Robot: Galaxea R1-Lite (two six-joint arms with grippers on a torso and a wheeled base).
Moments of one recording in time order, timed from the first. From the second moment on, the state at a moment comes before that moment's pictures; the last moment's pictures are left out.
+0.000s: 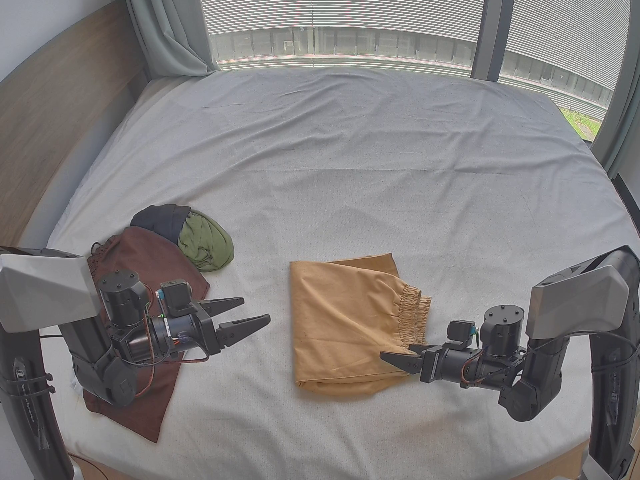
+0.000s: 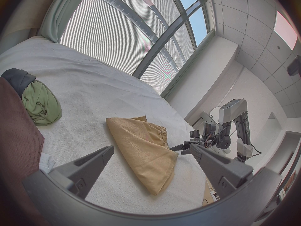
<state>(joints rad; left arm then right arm) -0.19 2.21 -0.47 -1.55 -0.78 -0.26 0.40 2.39 -0.44 -1.54 0.45 0.43</state>
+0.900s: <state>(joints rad) -0.20 2.21 -0.47 -1.55 -0.78 -0.25 0.33 2.36 -0.67 -1.54 0.39 0.44</state>
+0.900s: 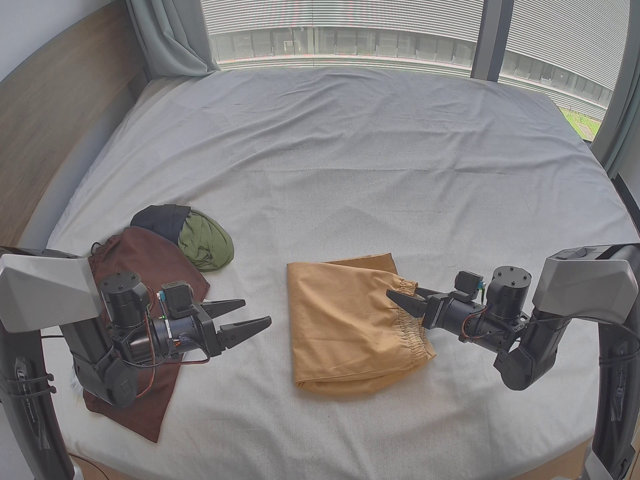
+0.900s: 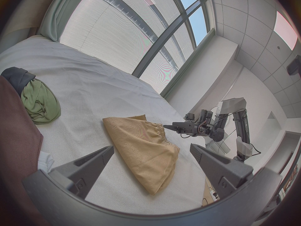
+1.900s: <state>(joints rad) -0.20 2.21 -0.47 -1.55 -0.78 -0.25 0.34 2.45 -0.73 -1.54 0.37 0.44</state>
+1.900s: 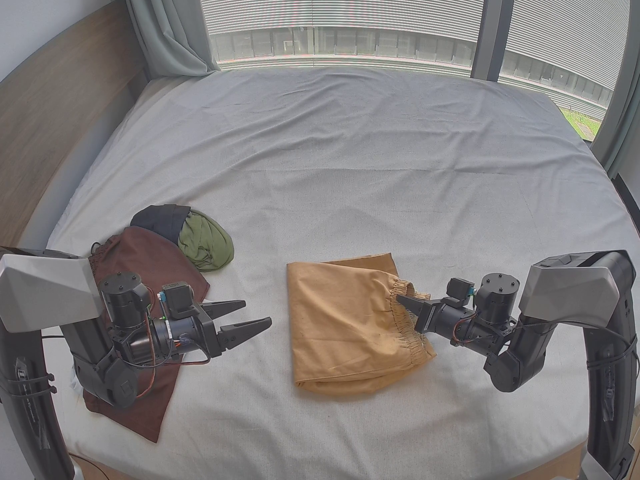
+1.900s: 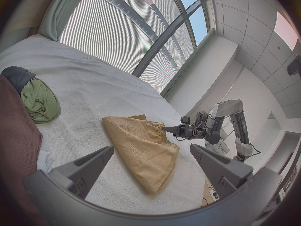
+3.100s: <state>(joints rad) -0.20 2.21 -0.47 -1.55 -0.79 -0.25 0.27 2.45 -0.75 -1.54 0.35 0.42</state>
